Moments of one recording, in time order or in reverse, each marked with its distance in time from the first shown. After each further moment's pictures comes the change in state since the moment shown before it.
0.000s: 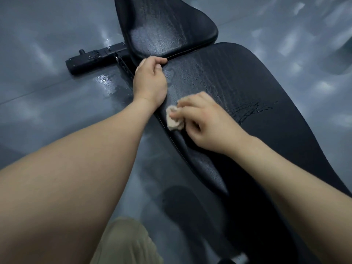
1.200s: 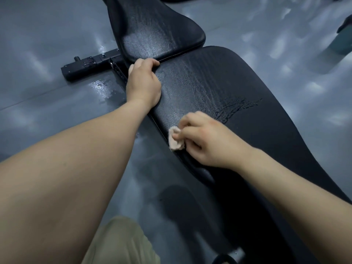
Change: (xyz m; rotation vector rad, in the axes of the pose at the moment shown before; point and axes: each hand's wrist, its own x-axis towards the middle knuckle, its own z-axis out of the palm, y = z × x) left_hand -0.009 0.019 -0.008 0.323 -0.021 0.110; right_hand -0.046 -0.018 -0.015 0.027 -0.125 -0.003
